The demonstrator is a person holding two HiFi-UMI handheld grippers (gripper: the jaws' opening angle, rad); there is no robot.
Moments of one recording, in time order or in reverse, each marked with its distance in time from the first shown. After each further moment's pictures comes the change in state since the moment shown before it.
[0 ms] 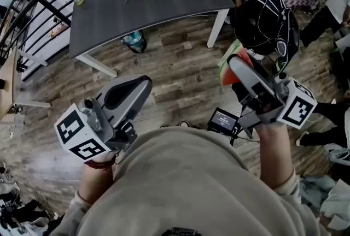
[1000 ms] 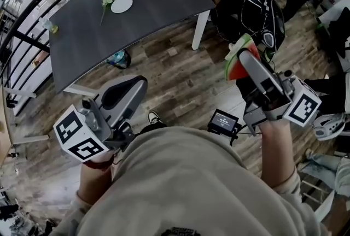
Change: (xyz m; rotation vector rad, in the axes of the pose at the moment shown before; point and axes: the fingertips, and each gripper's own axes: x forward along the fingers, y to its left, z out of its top) left arm 0.050 0.070 -0.006 -0.017 0.050 -0.163; right arm -0.011 -0.048 0.038 -0.046 -0.186 -0.111
